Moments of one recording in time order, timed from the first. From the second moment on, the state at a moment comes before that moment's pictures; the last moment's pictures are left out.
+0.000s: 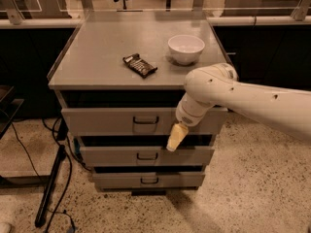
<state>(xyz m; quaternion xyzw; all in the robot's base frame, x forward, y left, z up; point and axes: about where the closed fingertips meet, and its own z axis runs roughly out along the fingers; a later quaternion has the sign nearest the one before) 0.611 -0.093 0.660 -0.56 0.81 0.01 0.17</state>
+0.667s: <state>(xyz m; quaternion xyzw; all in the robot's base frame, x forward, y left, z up) 0.538 -0.093 0.677 -0.58 0.80 0.05 0.15</state>
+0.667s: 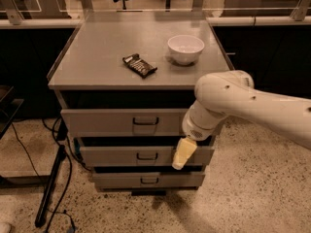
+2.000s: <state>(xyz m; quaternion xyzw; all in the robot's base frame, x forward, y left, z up) 0.602 -0.098 0.686 -0.56 0.81 0.02 0.18</state>
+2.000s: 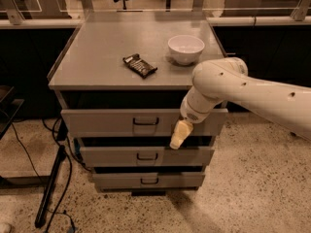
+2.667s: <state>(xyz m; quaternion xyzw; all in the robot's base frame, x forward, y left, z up) 0.609 -0.093 0.643 -0.56 0.81 0.03 0.15</state>
